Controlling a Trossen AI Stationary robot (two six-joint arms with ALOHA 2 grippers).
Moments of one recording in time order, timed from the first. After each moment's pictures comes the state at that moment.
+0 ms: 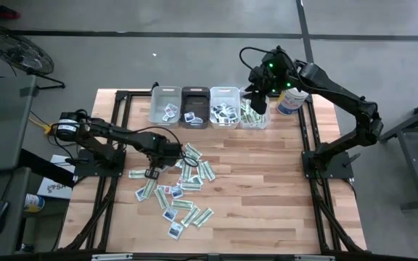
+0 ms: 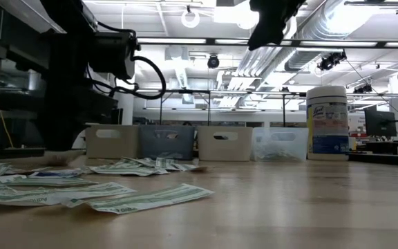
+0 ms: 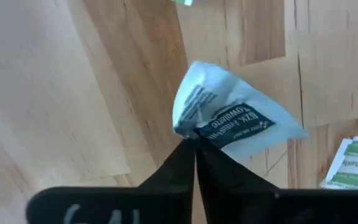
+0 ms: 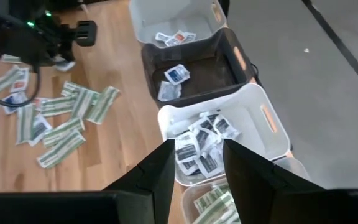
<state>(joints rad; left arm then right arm) 0.01 1.57 0.74 -0.74 -0.01 0.24 -0.61 1.44 1.56 -0.90 -0.23 -0.21</state>
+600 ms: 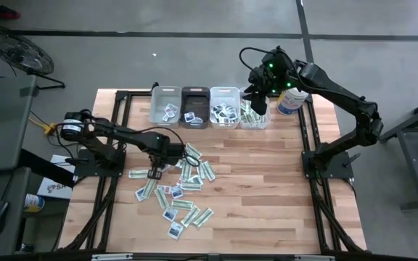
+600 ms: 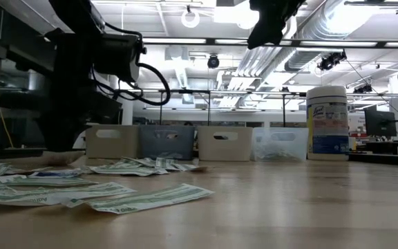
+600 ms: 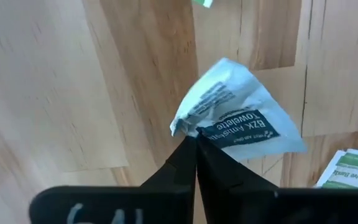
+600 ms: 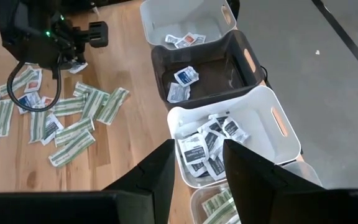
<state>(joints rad) 0.01 1.57 0.81 -0.81 -0.01 0.14 -0.61 1.44 1.56 -0.90 -0.27 -0.21</state>
